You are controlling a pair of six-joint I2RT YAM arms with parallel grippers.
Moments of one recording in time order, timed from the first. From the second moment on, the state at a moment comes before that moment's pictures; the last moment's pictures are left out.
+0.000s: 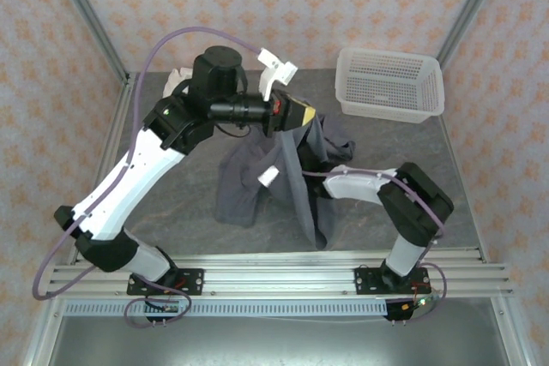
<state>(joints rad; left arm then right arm) -0.69 1.54 1.94 -0.71 0.61 -0.32 0.82 1.72 0.90 0.21 0.36 0.72</state>
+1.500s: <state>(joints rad) -0.87 1.55 2.09 -0.80 0.51 -0.13 0.78 2.04 1.36 -0.54 0.25 0.61</state>
